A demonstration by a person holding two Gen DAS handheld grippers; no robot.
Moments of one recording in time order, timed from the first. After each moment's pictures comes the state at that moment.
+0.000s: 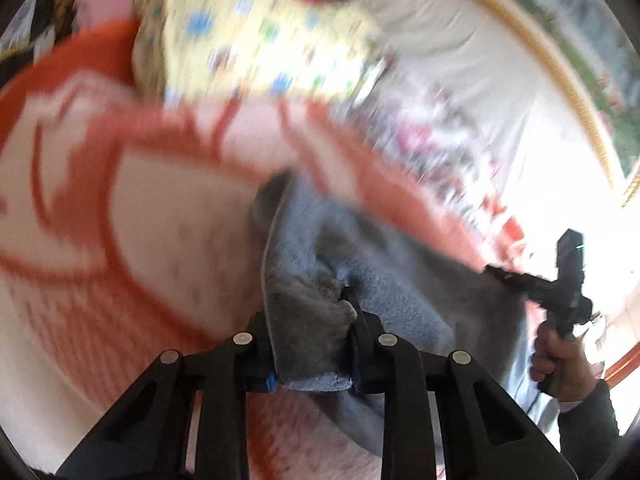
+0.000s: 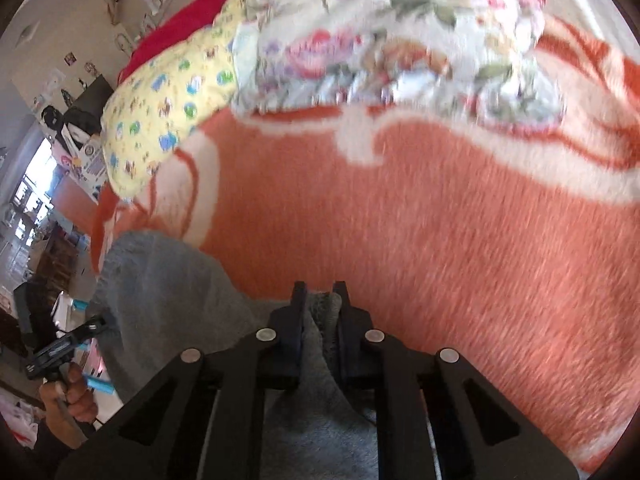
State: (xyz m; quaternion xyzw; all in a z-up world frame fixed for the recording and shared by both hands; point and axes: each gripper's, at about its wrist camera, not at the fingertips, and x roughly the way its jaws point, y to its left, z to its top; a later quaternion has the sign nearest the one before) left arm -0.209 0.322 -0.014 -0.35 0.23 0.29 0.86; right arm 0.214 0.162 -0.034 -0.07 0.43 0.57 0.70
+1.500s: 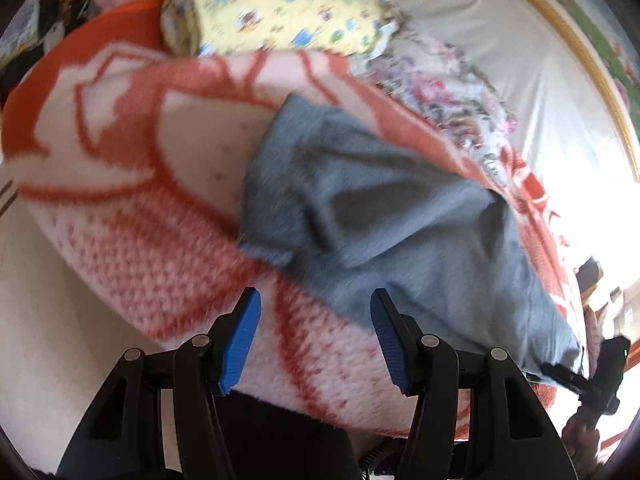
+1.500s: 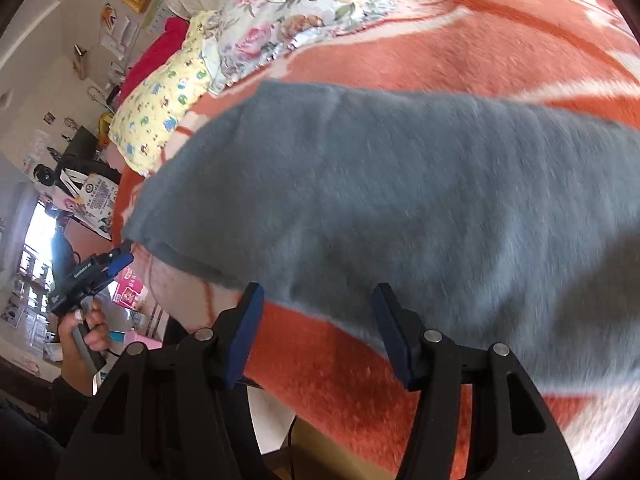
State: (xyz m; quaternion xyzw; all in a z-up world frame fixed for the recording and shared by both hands) left arm -0.244 0.276 -0.046 -0.37 0.33 0.31 0.81; right arm 0.129 -0.063 -0.085 0.03 0.50 0.51 0.71
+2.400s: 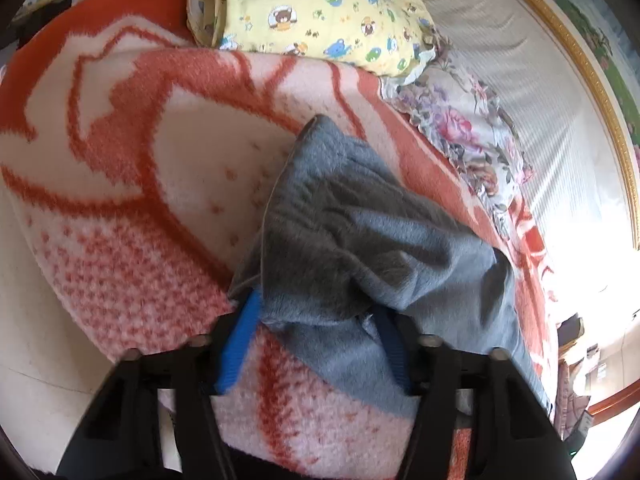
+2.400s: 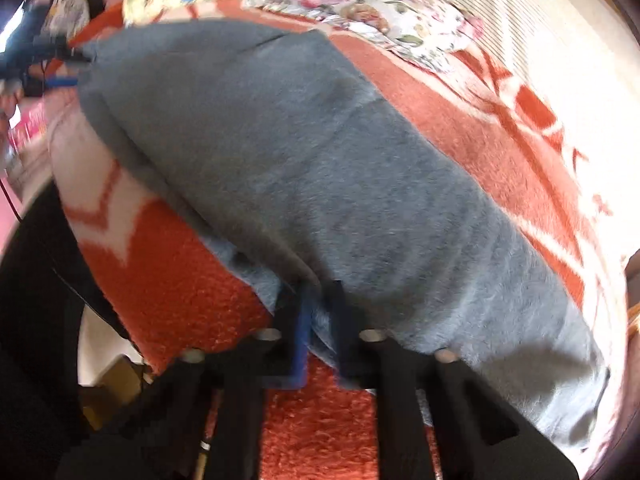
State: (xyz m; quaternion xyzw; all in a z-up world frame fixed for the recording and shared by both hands) left arm -0.226 0.317 -0.041 -0.43 0.28 0.33 0.79; right arm 0.089 -0.037 -0.083 -0.29 0.34 0.46 0.77
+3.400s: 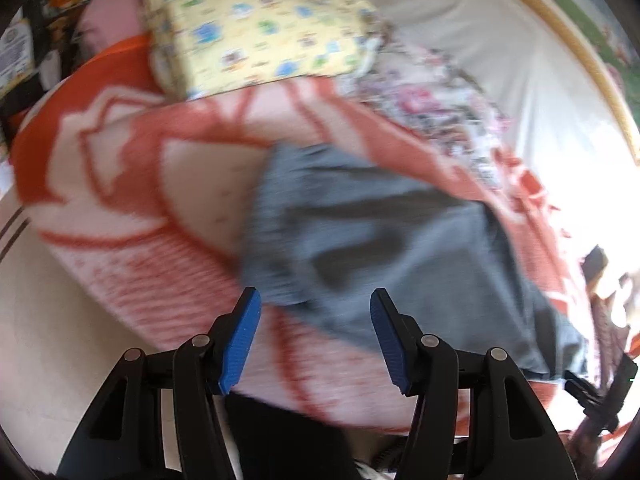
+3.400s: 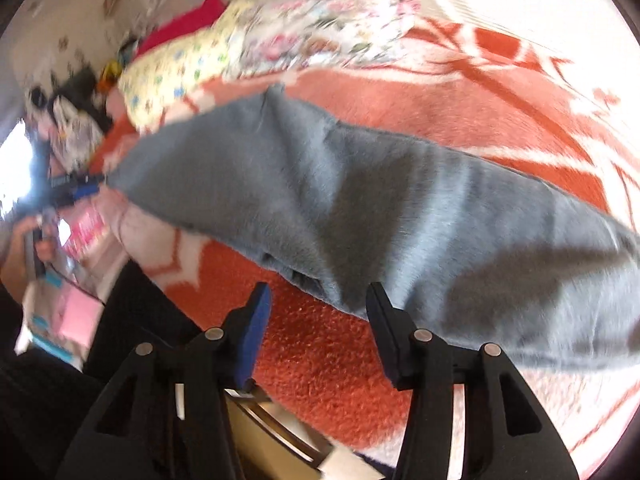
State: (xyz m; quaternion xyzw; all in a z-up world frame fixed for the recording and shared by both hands) left arm -0.228 0.266 0.011 -0.32 0.33 0.30 0.83; right arm 0.103 -0.124 -0.053 -0.08 0.40 0.50 0.77
